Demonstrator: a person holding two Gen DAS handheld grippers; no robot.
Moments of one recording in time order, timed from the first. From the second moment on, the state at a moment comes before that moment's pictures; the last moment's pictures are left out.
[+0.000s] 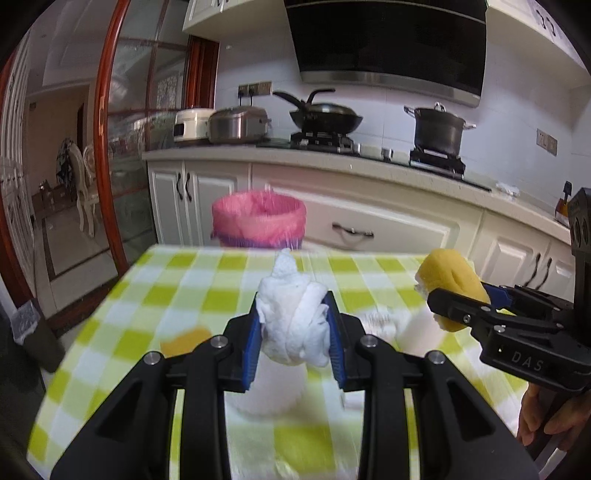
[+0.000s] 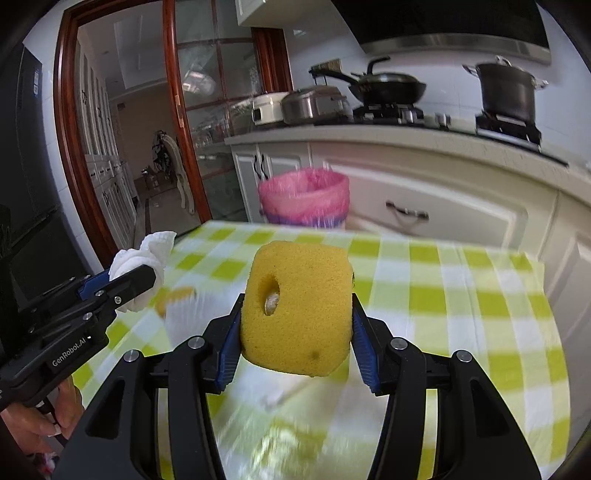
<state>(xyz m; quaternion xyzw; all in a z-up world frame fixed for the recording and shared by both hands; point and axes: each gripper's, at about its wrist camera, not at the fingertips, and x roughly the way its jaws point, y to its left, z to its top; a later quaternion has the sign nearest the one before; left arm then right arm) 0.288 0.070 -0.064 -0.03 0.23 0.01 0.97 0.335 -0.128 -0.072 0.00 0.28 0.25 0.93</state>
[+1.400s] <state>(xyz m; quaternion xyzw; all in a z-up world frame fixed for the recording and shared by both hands) 0.673 0.209 -0.055 -0.04 0.22 0.03 0.97 0.742 0.002 -0.063 0.00 0.31 0.31 0.90</state>
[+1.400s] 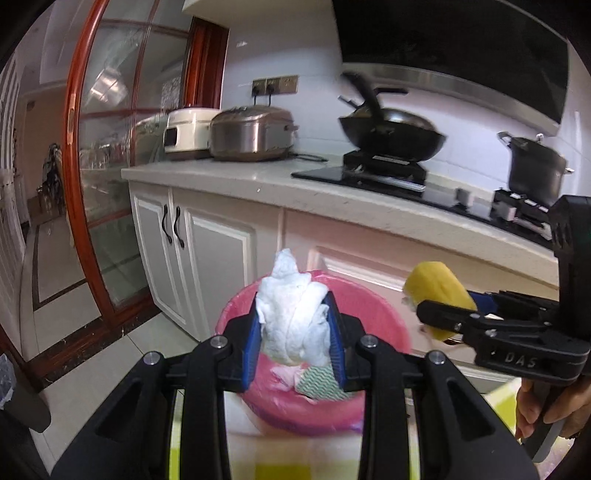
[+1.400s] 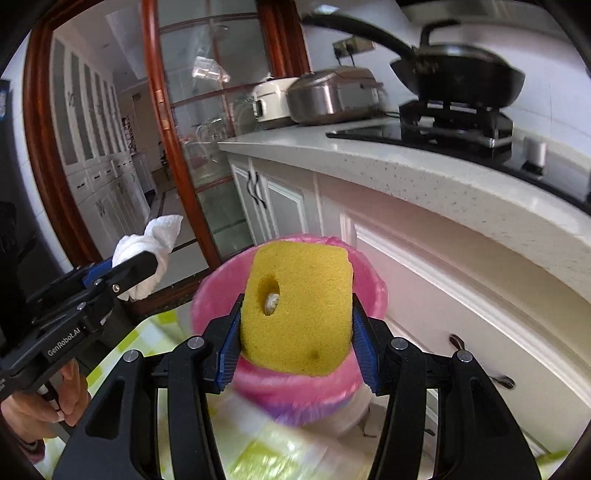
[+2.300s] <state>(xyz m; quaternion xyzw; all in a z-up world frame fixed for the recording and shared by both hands) 0.623 0.202 -0.024 -0.02 0.22 0.07 0.97 0.702 -0.029 -0.019 0.00 0.29 0.31 0.90</state>
